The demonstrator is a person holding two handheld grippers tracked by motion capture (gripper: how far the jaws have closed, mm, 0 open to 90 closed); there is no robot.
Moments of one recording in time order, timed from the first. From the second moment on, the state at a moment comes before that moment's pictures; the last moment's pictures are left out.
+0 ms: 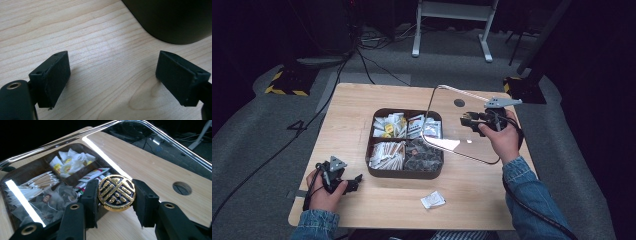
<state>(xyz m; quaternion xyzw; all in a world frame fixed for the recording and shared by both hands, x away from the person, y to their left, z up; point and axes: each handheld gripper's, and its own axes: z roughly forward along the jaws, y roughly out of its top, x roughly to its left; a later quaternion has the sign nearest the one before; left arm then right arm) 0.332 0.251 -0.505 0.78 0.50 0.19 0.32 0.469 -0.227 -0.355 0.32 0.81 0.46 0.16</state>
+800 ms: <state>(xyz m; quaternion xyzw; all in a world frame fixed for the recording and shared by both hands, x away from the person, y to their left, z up) 0.335 0.250 -0.506 0.78 0.50 0.18 0.32 0.473 -0.129 -0.354 0.25 0.85 0.44 0.13</state>
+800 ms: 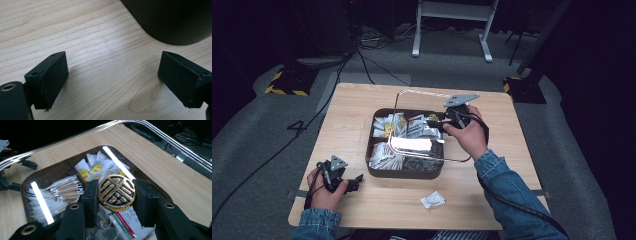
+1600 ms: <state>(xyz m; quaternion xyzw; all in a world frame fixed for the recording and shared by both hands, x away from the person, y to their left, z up) 0.336 0.251 -0.506 0.79 0.50 0.18 0.32 0.482 -0.066 -0.394 0.25 0.87 0.42 0.11</state>
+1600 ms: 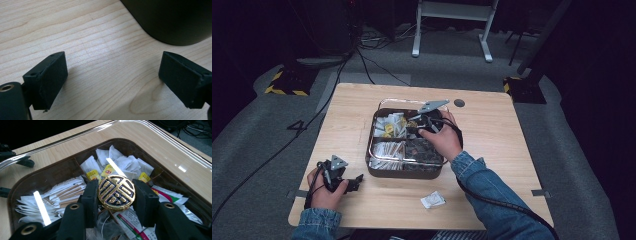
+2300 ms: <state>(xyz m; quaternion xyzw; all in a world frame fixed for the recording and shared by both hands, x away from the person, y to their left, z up) 0.336 0.251 -0.506 0.79 0.50 0.18 0.32 0.485 -0.045 -0.425 0.24 0.88 0.40 0.10</state>
